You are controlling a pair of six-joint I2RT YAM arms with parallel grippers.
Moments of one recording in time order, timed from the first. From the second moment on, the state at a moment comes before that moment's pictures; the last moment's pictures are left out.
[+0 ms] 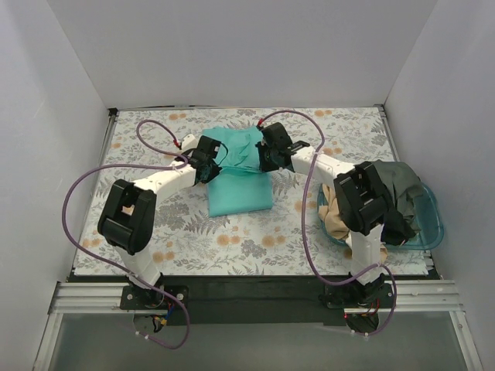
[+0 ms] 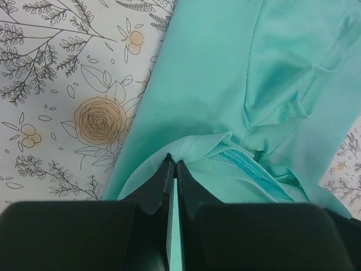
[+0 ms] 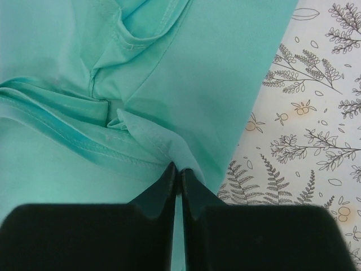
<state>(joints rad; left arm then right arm) -0.46 1.74 1.15 -0.32 -0.39 -1.00 0.61 1.99 1.48 -0.32 0.00 0.29</state>
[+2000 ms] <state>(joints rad) -0.31 1.84 1.11 -0.19 -0.09 -0.84 0.56 2.18 1.65 -0.24 -0.18 0.16</state>
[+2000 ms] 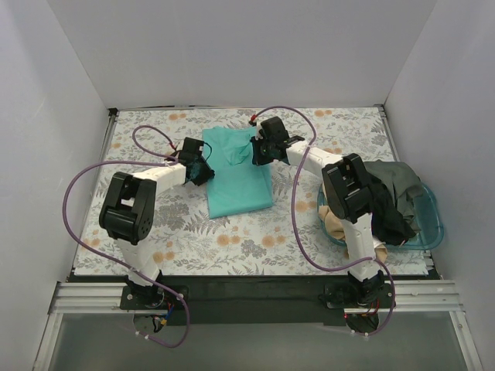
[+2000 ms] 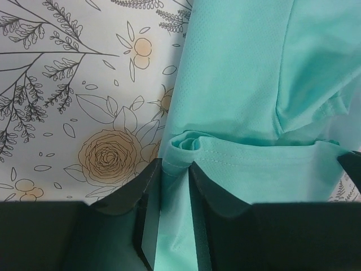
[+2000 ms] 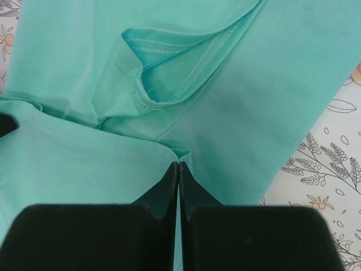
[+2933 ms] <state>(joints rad) -0.32 1.81 1.14 -0.19 -0.07 -0.80 0.53 2.03 1.54 -0.24 -0.09 0.19</state>
